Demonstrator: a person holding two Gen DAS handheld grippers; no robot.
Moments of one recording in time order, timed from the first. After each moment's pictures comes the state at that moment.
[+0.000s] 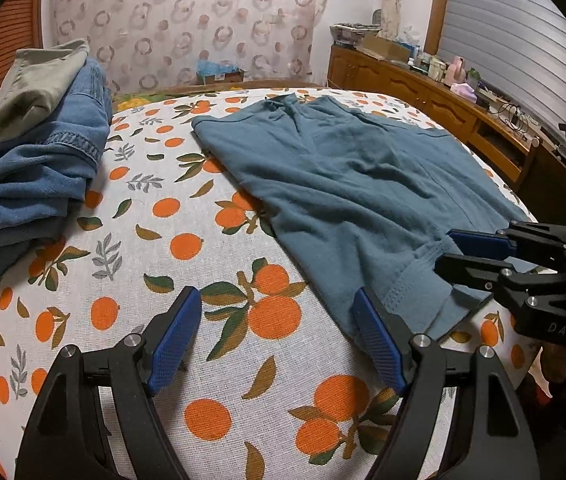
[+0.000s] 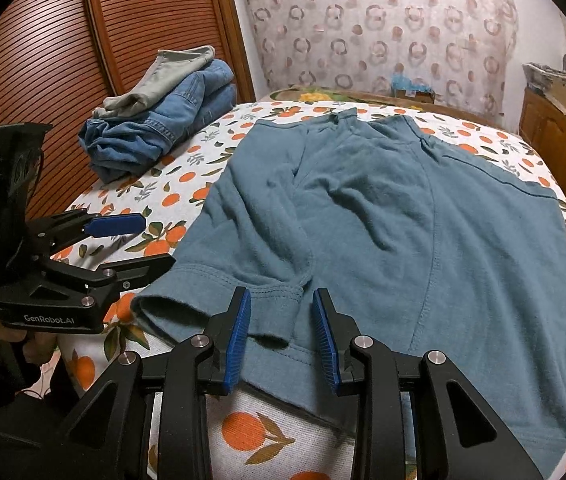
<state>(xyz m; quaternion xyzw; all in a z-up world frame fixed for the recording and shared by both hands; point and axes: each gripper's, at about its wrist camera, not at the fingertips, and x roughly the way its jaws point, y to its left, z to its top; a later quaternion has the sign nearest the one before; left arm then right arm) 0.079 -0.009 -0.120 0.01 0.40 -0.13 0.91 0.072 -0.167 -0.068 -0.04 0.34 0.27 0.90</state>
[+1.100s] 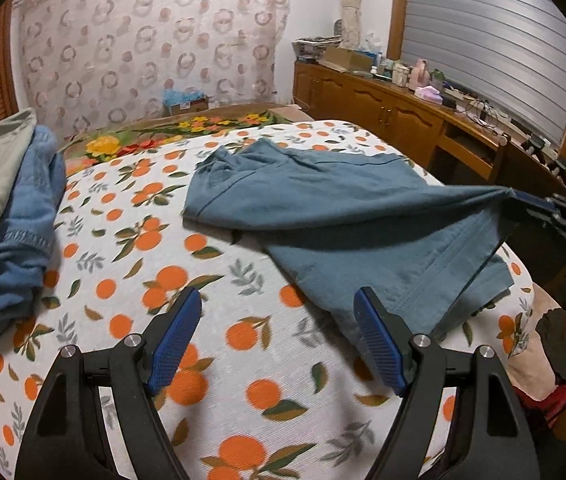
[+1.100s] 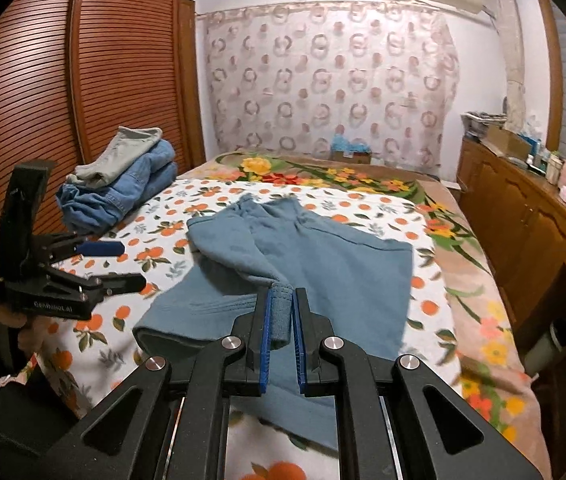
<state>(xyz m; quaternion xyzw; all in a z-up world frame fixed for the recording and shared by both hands) 0.092 -0.065 -0.078 0.04 0.36 -0.19 0.91 -0.017 -0.230 -0.022 -0.04 0.23 0.17 0.96</state>
